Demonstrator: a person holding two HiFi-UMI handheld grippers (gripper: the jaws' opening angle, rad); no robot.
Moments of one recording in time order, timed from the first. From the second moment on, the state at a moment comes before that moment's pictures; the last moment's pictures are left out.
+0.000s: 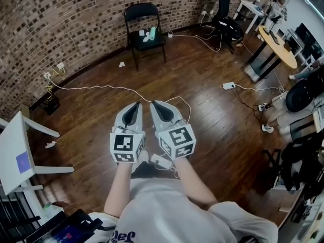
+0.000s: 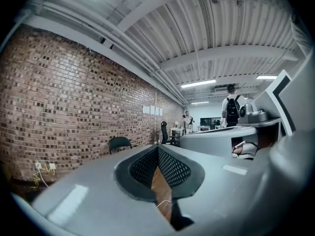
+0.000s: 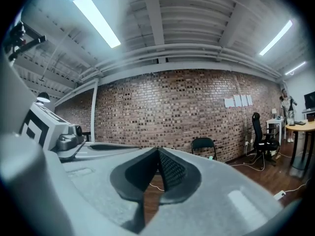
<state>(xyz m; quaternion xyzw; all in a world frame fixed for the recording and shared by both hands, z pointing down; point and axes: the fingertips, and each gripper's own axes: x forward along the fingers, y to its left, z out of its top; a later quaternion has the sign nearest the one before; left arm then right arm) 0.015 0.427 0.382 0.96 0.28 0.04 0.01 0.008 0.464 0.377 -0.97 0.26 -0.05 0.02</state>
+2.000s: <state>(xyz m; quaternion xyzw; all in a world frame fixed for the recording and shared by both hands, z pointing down) 0.503 0.439 0.357 0.98 0.18 0.02 -0.01 0.508 0.501 0.345 -0.96 0.29 -0.02 -0.02</state>
